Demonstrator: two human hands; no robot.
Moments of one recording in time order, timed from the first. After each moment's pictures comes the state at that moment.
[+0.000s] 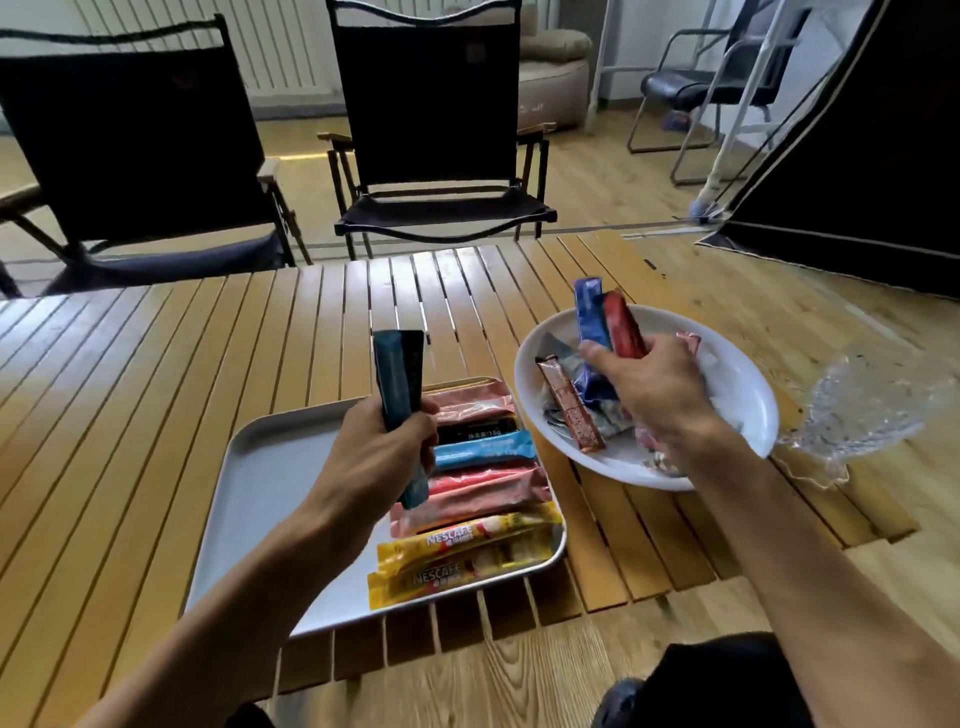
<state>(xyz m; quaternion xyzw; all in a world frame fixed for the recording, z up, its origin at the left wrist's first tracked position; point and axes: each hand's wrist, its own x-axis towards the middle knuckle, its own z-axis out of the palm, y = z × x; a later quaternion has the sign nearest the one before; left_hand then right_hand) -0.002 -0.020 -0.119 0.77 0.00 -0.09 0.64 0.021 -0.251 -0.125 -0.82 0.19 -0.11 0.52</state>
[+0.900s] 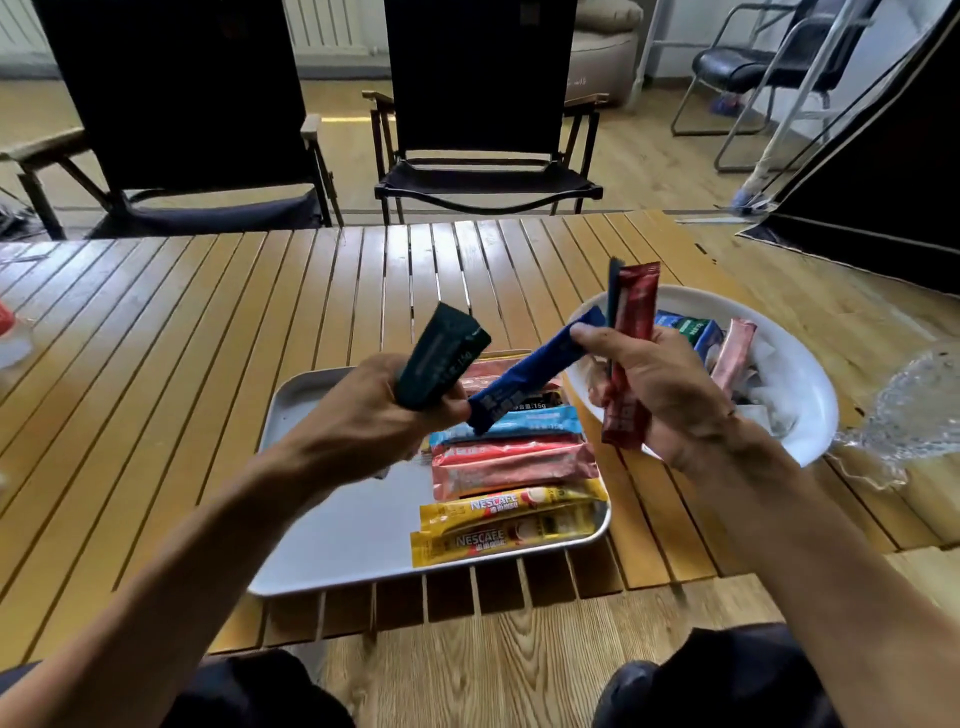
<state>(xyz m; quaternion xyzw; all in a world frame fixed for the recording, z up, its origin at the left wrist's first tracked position) 0.010 0.039 -0.117 0.84 -0.17 -0.13 0.50 0.010 -0.201 -0.116 -0.65 0.10 0.01 0.75</state>
